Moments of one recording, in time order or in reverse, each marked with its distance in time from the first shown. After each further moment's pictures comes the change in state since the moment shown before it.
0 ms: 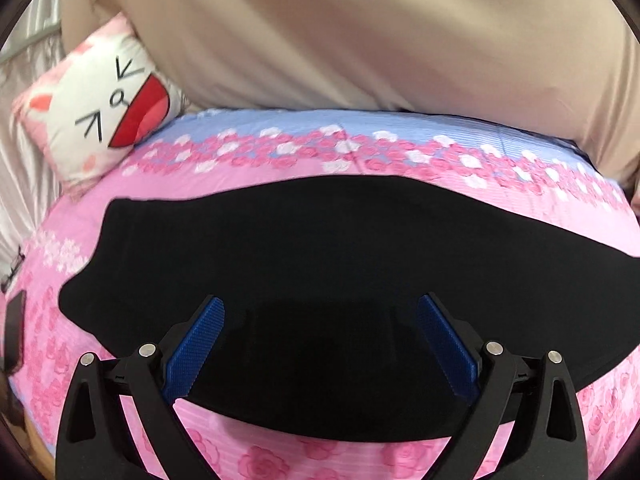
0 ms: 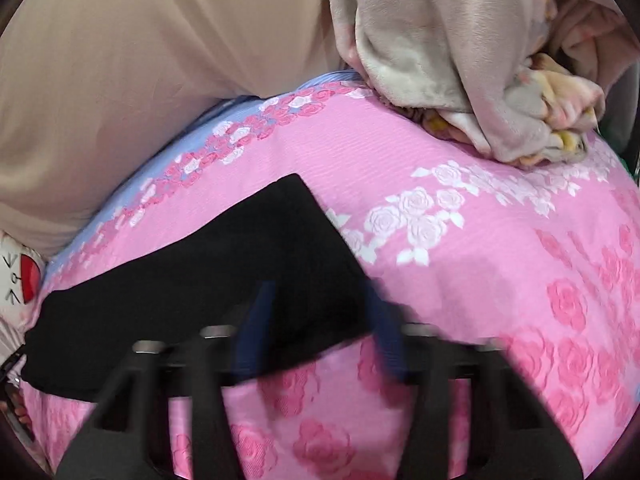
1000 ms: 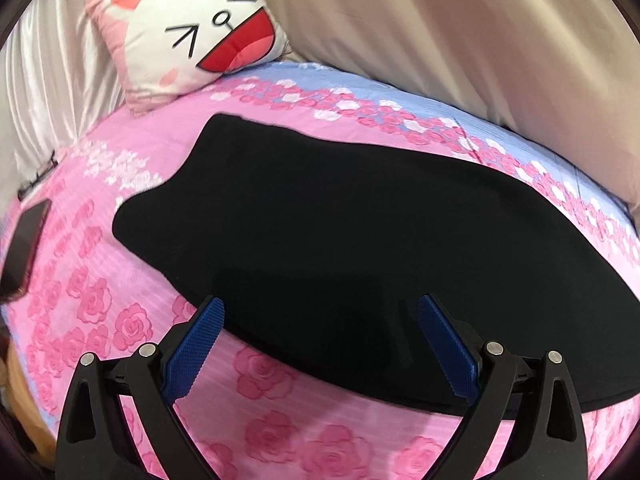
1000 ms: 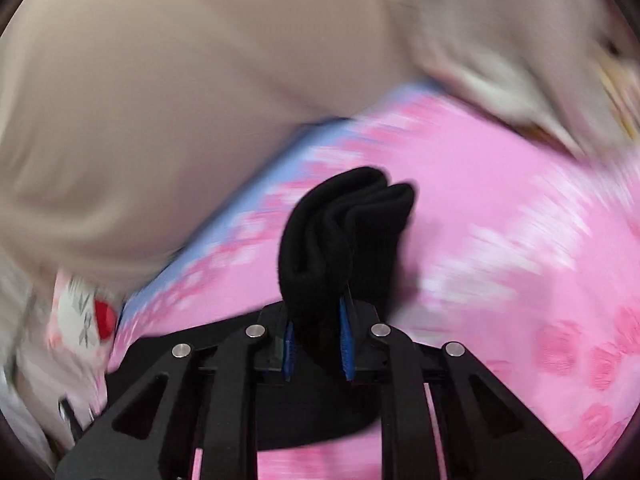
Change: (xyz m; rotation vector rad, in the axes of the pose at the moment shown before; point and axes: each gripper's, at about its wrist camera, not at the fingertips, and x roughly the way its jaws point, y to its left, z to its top) left arm 0.022 0.127 -0.041 -0.295 0.078 0.058; right arm -0.019 0.160 0.040 0.004 -0.058 0.321
